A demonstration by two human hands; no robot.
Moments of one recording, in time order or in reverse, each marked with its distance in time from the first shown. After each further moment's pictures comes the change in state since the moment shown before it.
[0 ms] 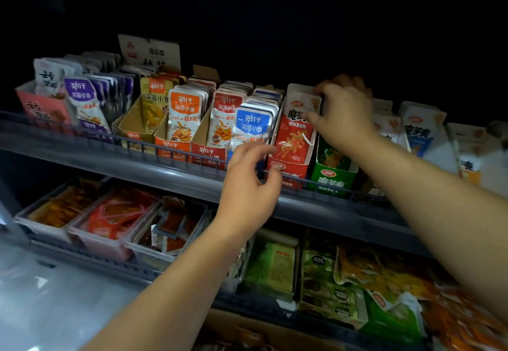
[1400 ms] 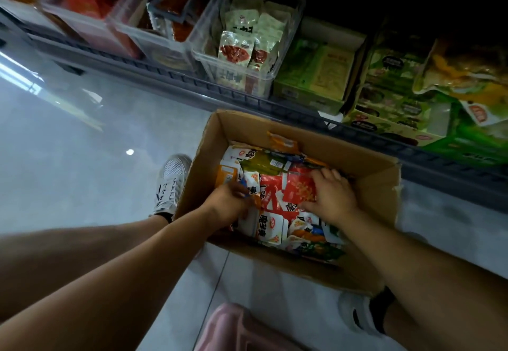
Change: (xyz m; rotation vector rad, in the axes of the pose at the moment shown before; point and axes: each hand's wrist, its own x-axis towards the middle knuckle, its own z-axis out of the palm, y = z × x) left_hand -0.311 -0.244 -0.007 0.177 -0.495 -1.280; right_hand -0.509 0.004 0.205 0.164 -1.194 0.034
